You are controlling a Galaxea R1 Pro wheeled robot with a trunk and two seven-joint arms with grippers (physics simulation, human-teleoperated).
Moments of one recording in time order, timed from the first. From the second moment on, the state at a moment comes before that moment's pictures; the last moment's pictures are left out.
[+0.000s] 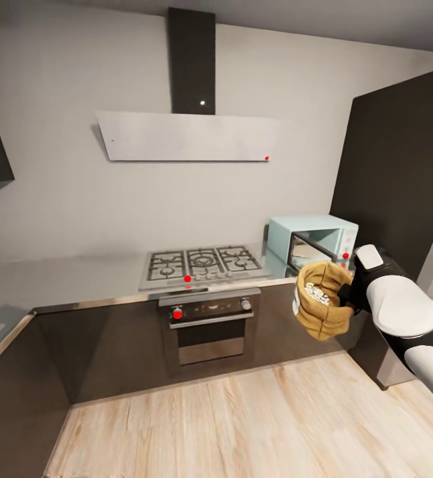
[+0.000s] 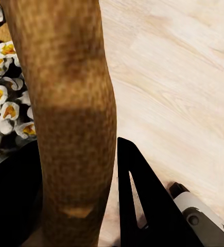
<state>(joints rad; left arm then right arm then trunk) -0.01 -0.02 0.20 -0.06 0.00 -0.01 0.03 -1.36 -0.13 -0.94 -0.36 -0.02 0.99 -0.89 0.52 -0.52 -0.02</state>
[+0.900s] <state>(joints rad) -0.01 -0.02 0.20 -0.06 0.00 -0.01 0.03 -1.36 -0.13 -0.94 -0.36 -0.02 0.99 -0.90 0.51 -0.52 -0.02</state>
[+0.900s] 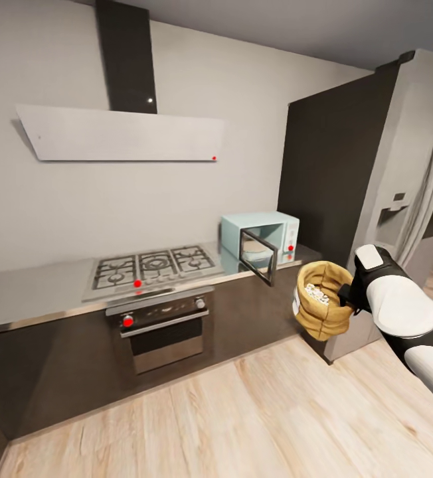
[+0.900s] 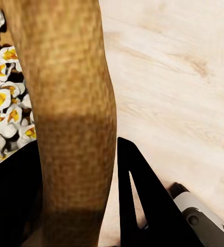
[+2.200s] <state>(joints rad) -0.01 -0.02 0.20 -0.06 0.00 -0.01 0.02 -1.36 -0.13 -0.94 -0.36 -0.02 0.99 -0.90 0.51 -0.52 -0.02</state>
